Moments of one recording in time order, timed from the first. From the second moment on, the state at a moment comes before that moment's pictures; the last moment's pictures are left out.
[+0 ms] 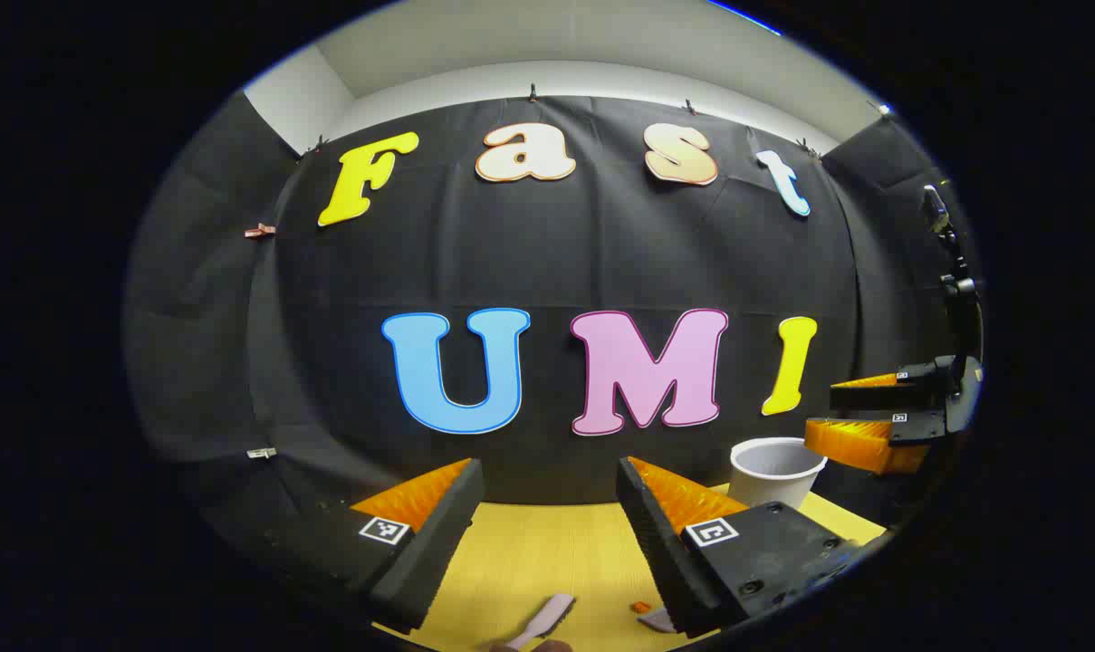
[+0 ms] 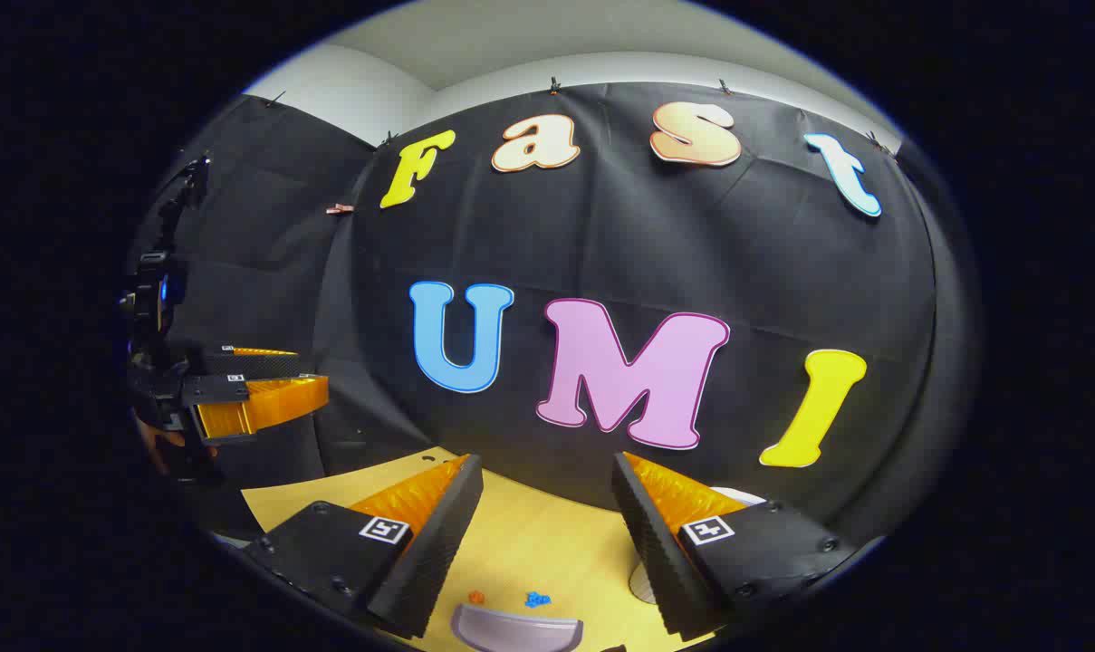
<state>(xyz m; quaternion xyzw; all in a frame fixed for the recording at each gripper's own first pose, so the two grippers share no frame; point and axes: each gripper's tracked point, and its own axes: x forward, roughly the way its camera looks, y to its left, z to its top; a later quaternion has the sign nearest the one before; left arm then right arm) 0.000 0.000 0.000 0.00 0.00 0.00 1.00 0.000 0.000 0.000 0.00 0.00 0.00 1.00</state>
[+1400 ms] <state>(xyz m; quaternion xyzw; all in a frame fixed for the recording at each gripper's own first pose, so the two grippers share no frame) 0.001 0.006 -0.022 0.02 0.05 -0.02 1.00 -0.103 0.043 -0.325 0.04 0.40 -0.05 0.91</state>
